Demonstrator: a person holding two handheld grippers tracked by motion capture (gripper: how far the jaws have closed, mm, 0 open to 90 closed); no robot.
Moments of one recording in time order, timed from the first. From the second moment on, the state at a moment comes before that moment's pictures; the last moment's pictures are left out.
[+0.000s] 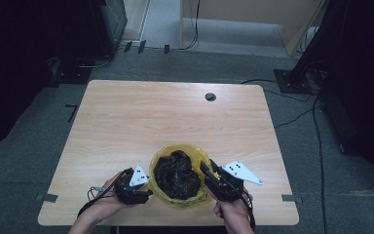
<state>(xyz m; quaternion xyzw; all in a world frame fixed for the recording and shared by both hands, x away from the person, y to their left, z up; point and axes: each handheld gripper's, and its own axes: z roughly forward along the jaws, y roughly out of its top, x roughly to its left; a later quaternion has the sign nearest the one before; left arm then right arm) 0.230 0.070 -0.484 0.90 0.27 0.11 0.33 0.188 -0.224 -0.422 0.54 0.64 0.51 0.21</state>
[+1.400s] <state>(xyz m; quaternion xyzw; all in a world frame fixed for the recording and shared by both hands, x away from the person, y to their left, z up) 0.196 0.055 -0.408 0.76 0.26 0.21 0.56 0.185 -0.192 -0.419 0.52 0.66 0.48 0.25</state>
